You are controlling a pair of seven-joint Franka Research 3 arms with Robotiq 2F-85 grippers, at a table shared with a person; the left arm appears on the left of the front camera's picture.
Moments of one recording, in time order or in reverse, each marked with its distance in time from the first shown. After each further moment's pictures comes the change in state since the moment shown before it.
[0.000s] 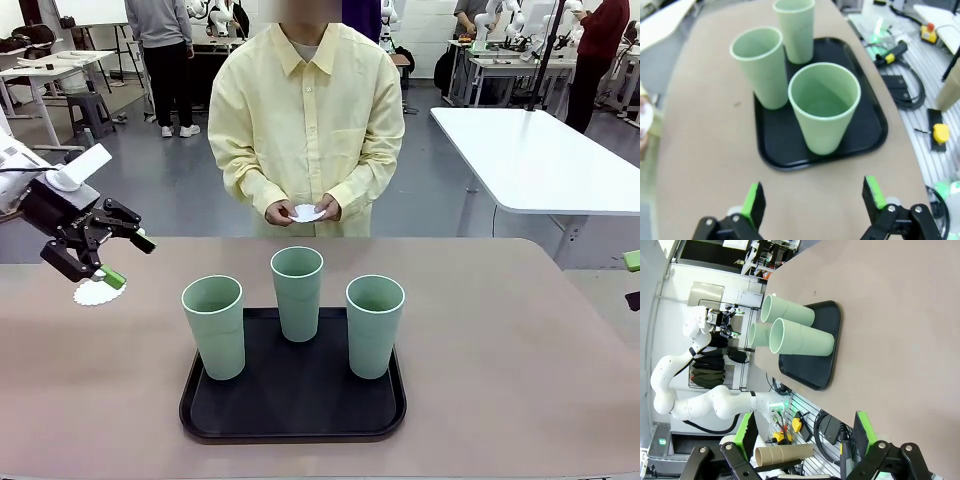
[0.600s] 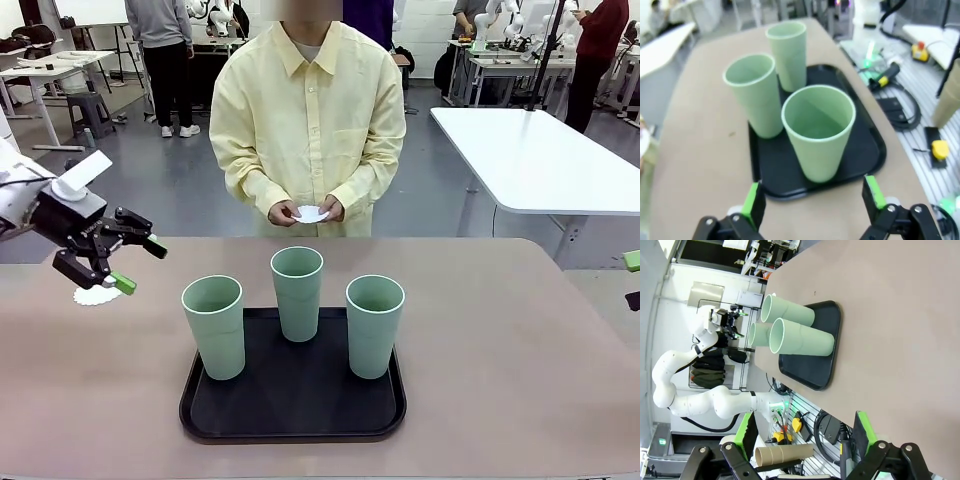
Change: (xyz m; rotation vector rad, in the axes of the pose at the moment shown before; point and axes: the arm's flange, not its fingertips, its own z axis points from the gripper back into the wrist) left arm -0.025 0.002 -0.029 -0.045 -0.198 -0.048; right arm 0.000 0.000 0.000 0.000 0.000 0.000
